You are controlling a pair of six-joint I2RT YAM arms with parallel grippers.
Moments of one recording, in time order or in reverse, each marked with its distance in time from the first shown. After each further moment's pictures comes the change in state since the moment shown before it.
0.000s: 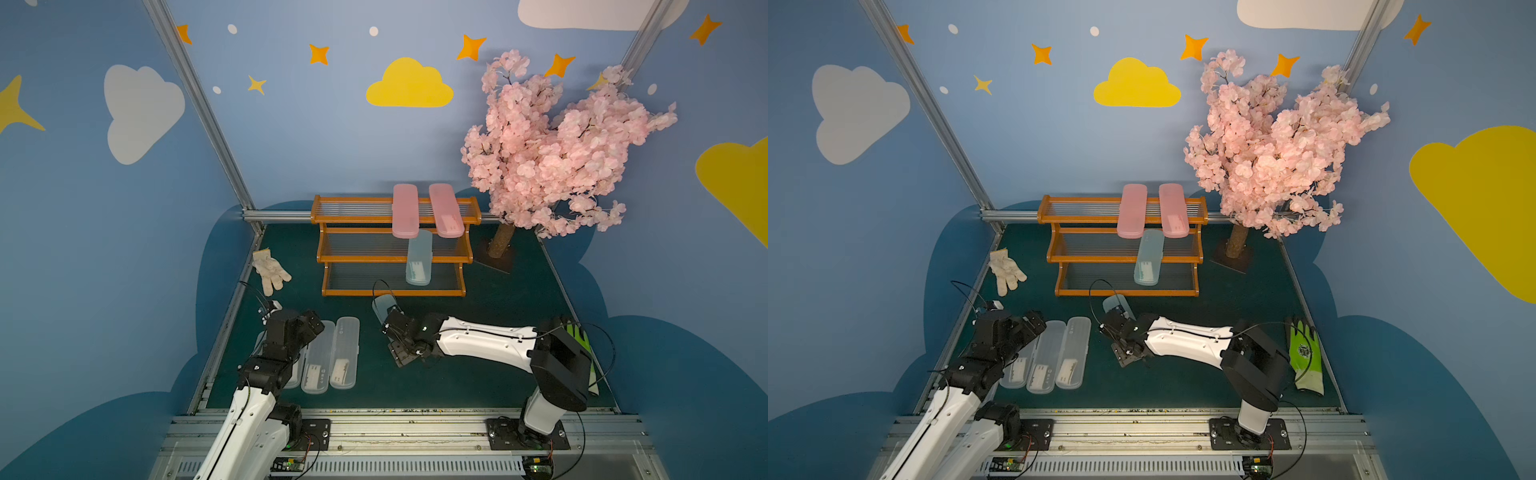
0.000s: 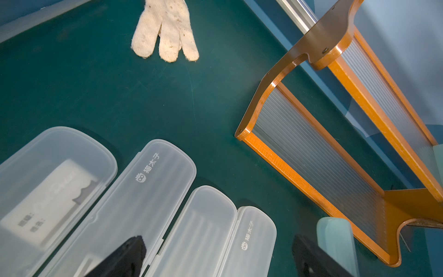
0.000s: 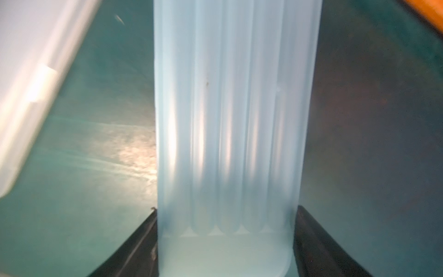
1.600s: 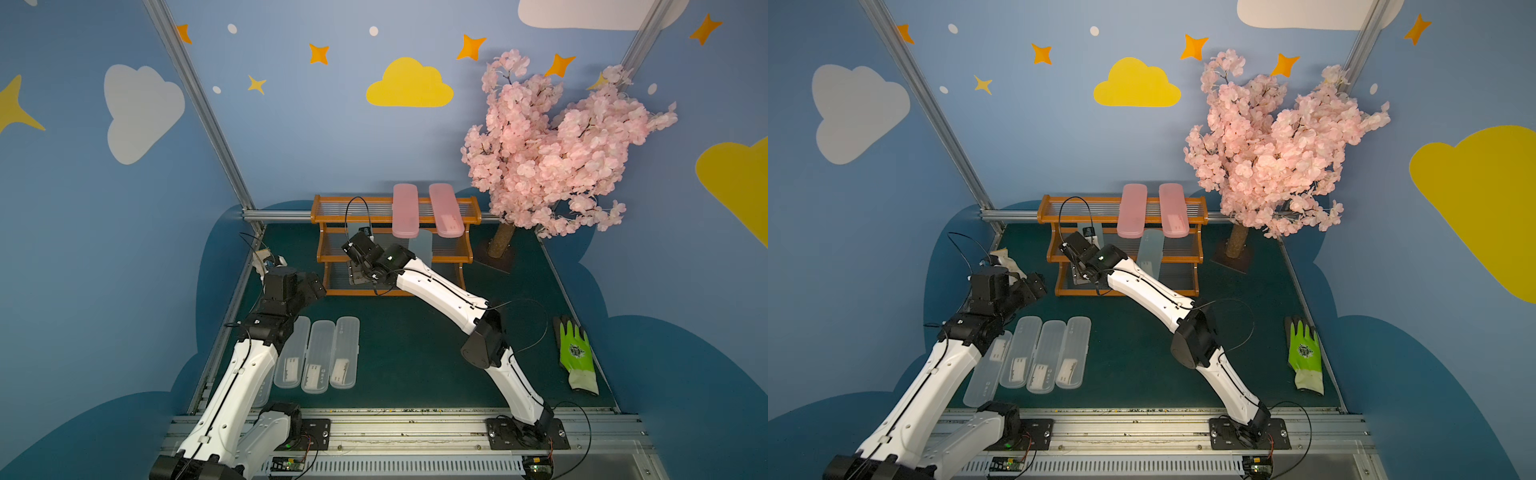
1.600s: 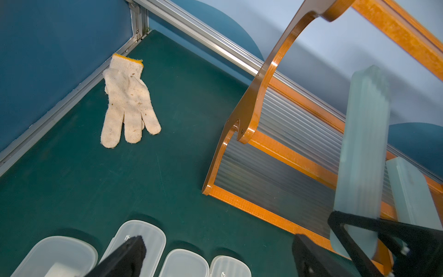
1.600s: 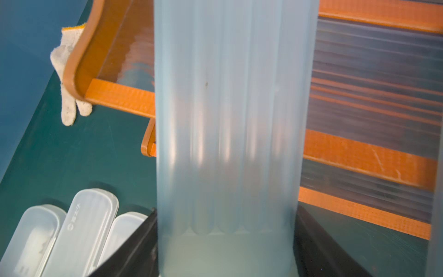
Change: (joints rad) left arm 0.036 0.323 0.346 0.055 0.025 0.224; right arm -0.166 0.626 1.228 -0.289 0.093 0.084
